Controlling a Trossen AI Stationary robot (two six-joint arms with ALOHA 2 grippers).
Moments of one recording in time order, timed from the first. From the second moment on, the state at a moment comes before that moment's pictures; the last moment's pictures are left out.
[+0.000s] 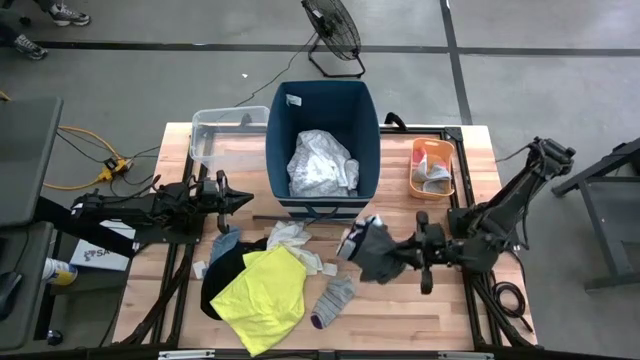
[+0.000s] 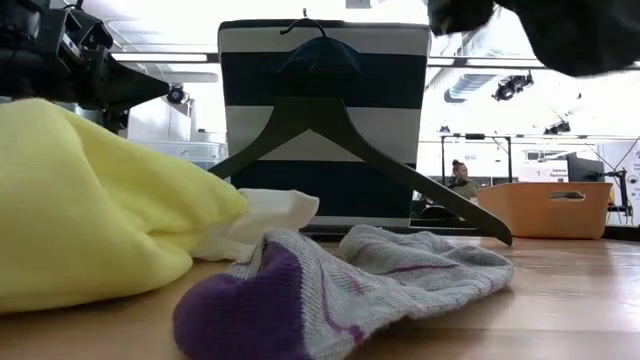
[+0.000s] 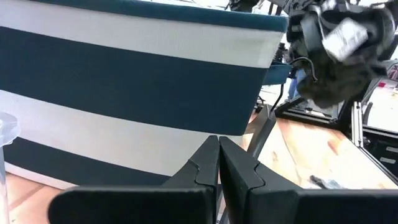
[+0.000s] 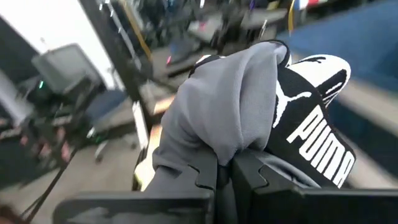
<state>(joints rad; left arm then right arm) -0.01 0.02 0.01 0.05 -0.21 -0.16 0.80 1.05 0.77 0.07 0.83 0.50</state>
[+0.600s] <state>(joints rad) -0.01 0.03 0.04 0.16 -0.12 -0.35 0.60 1.00 0.77 0.48 0.84 0.10</state>
